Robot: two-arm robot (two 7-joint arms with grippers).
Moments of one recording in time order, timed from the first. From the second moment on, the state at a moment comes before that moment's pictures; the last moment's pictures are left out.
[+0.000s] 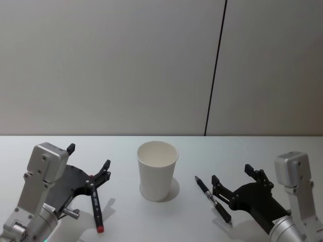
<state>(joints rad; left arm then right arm) -0.24 0.38 0.45 -1.63 -0.20 0.01 -0.01 -0.04 0.38 -0.18 -1.82 0.27 0.19 0.07</state>
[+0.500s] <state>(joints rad) -0.24 0.38 0.45 -1.63 -0.20 0.01 -0.01 -0.01 0.40 -0.18 -1.89 0.30 0.46 0.08</state>
